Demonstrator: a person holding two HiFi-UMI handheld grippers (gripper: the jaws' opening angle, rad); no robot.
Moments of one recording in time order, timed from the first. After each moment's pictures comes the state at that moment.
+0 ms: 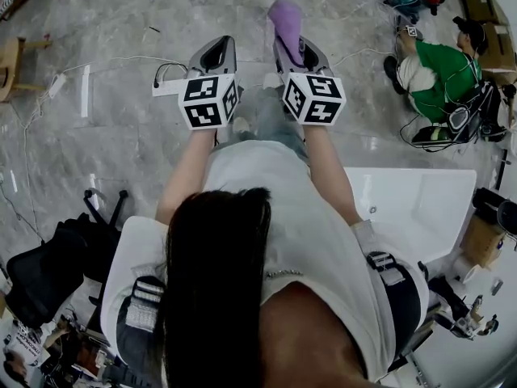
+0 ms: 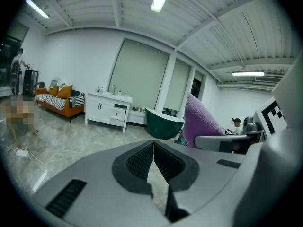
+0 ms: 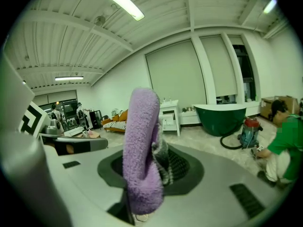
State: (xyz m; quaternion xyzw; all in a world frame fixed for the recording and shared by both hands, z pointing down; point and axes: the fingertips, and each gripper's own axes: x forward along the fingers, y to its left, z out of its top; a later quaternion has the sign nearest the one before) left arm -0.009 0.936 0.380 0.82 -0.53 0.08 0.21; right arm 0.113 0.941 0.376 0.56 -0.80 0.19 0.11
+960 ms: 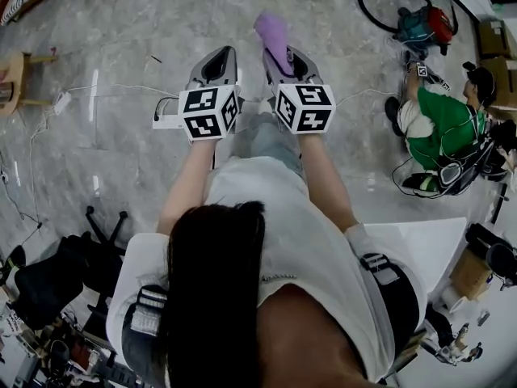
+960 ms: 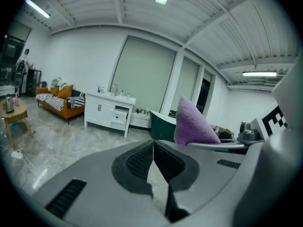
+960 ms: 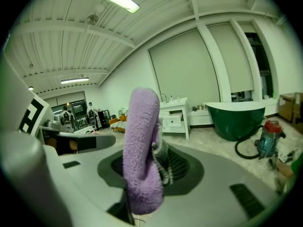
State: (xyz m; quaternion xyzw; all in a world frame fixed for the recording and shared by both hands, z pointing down) left arm 0.047 0.741 0.375 0.80 -0.55 0.07 0.22; right arm 0.144 0.740 0.384 0.50 -0.83 0.20 0.11
